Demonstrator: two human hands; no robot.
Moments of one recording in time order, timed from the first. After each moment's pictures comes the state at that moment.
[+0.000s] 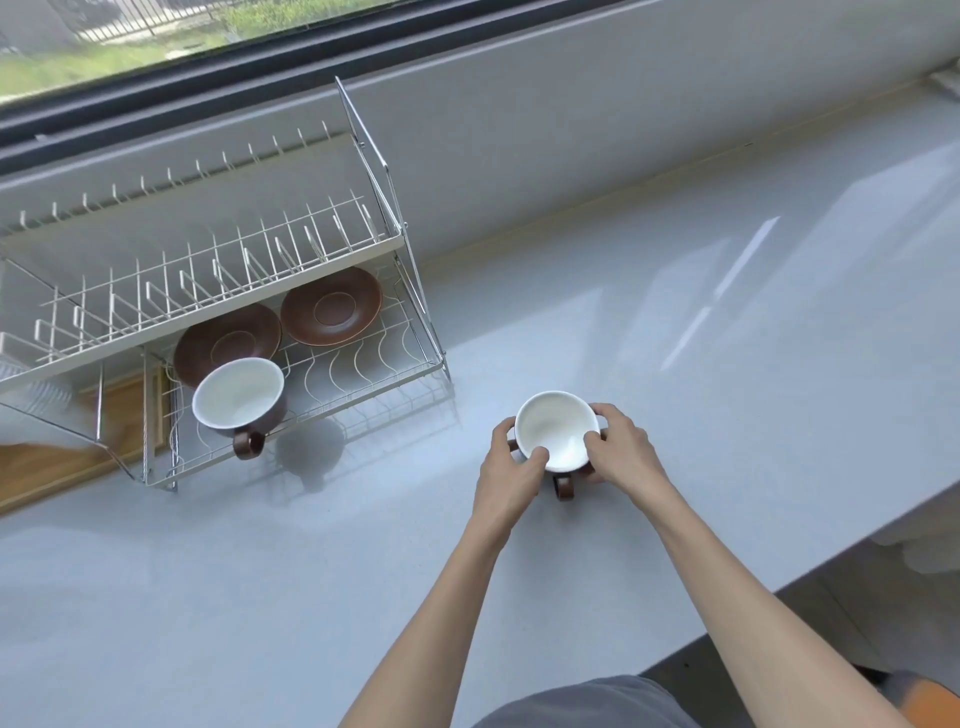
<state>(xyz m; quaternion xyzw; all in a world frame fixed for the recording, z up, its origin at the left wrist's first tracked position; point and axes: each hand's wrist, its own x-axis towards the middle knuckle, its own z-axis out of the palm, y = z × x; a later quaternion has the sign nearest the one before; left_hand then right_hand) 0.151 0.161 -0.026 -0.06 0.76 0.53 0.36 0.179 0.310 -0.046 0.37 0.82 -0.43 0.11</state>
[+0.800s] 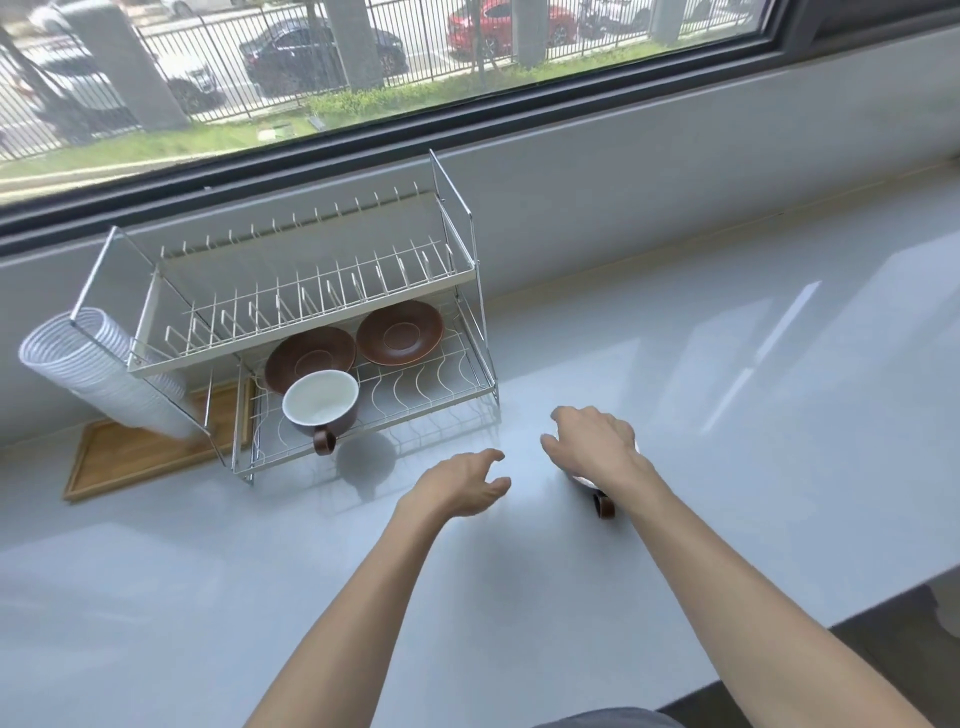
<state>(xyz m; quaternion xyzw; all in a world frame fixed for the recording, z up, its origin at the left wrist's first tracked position) 0.106 0.065 0.006 0.18 0.92 0.10 0.34 0.141 0.237 0.024 0.16 0.97 -0.12 0.15</state>
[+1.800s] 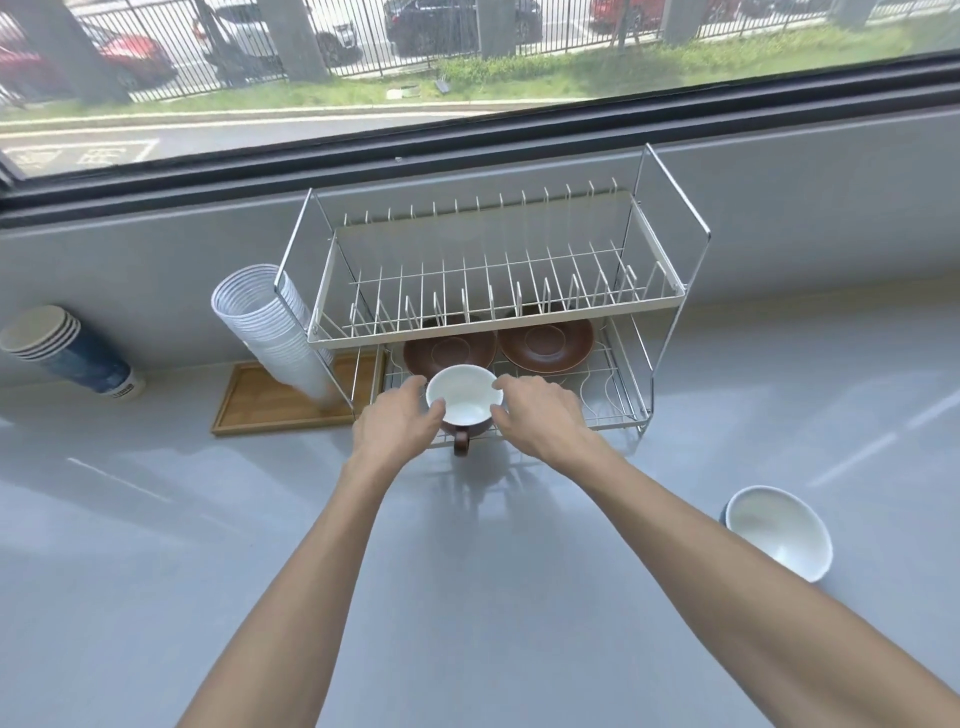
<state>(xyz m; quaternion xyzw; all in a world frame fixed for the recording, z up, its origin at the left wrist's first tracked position) 0.004 -0.126 0.047 -0.07 0.98 0.15 0.11 0.001 0.046 0.030 -0.05 0.98 -0.15 0.09</state>
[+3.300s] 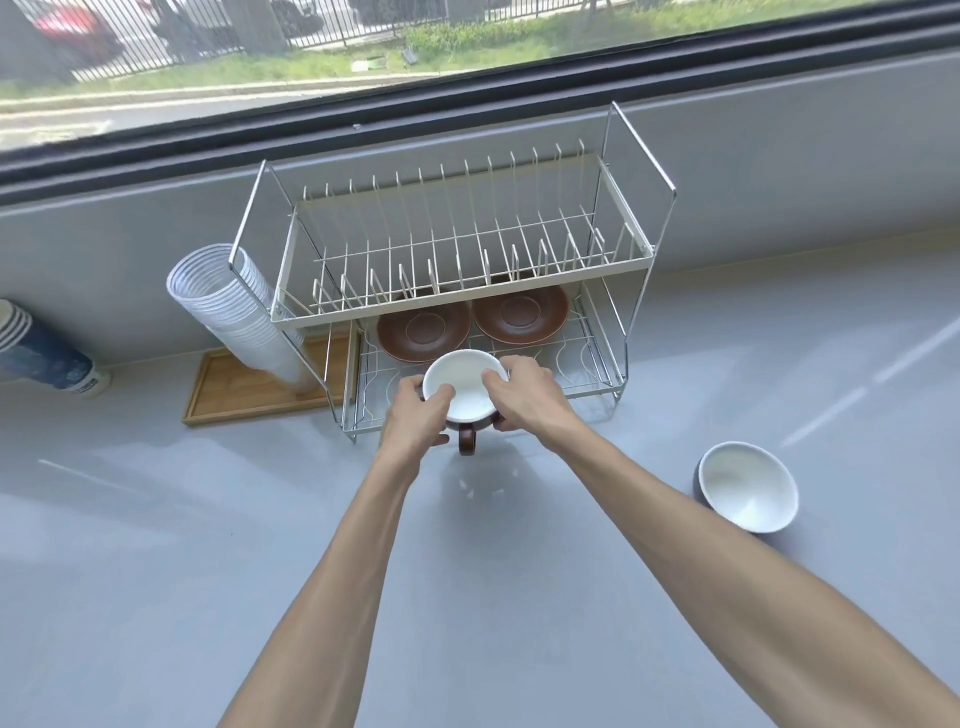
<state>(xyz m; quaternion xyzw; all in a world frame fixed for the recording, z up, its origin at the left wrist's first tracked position) 0.021 -0.089 0.011 -0.23 0.80 0.55 0.13 0.020 0.054 0.028 0.13 0.86 -0.46 0.14</state>
